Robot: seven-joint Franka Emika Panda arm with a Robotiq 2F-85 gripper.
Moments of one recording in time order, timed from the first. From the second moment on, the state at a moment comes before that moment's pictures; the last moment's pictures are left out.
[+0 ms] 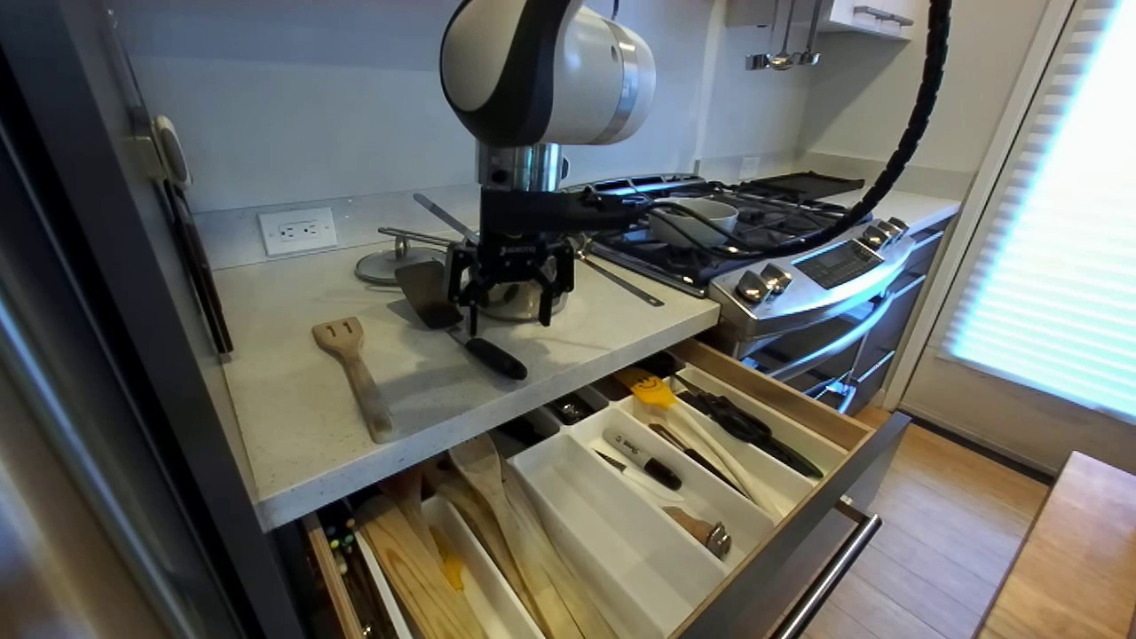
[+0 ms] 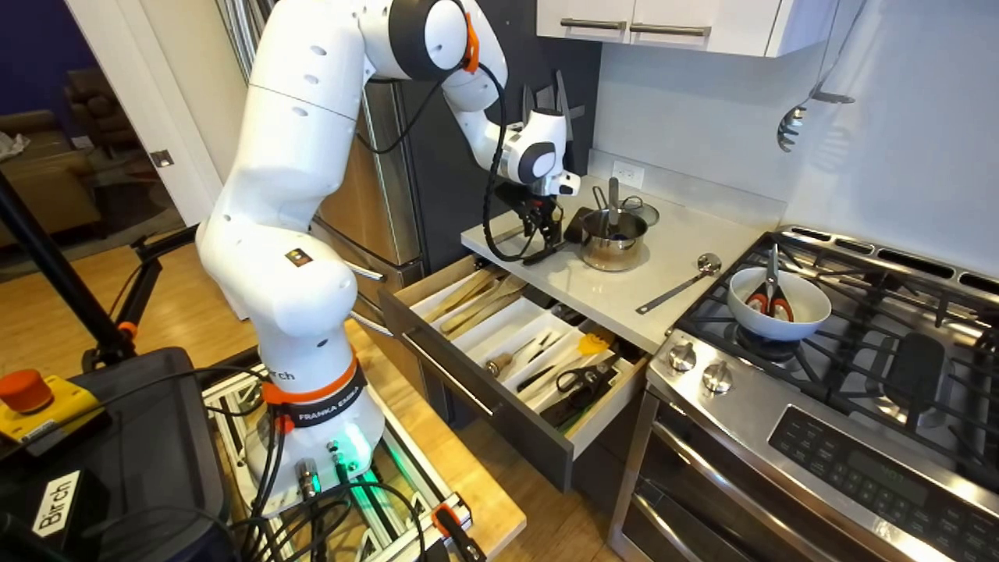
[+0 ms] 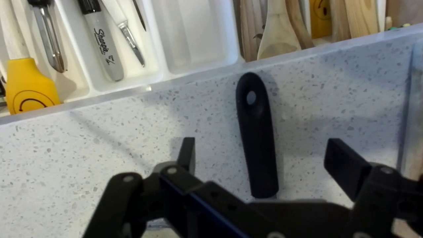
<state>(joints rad) 0.17 0.51 0.07 -1.97 0.06 2.53 0.31</state>
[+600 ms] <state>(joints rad) 0.18 0.66 0.07 -1.85 0.05 2.53 0.25</state>
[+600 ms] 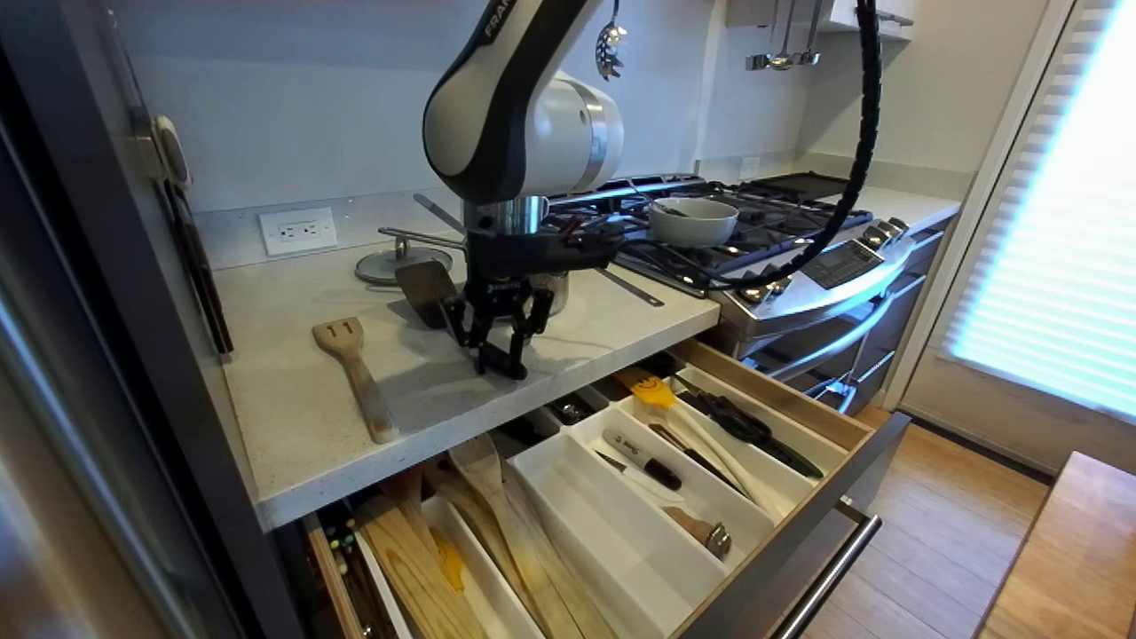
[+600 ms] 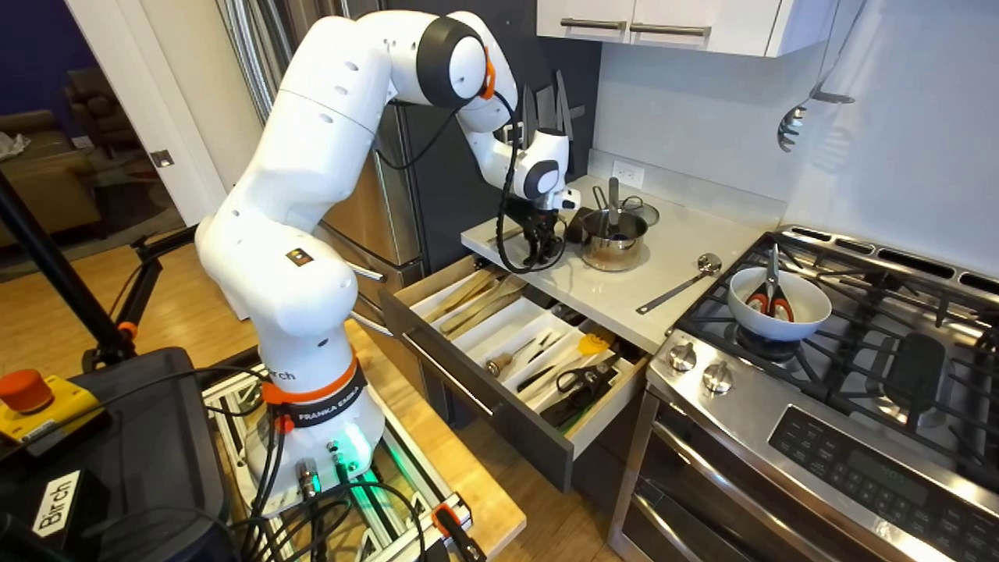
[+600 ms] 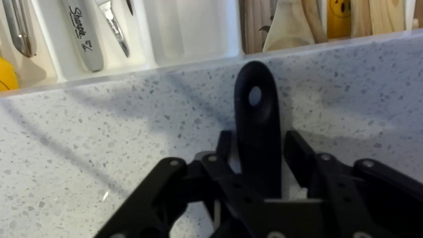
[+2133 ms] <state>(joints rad) -0.13 0.03 0.15 -2.24 0.61 1.98 -0.55</state>
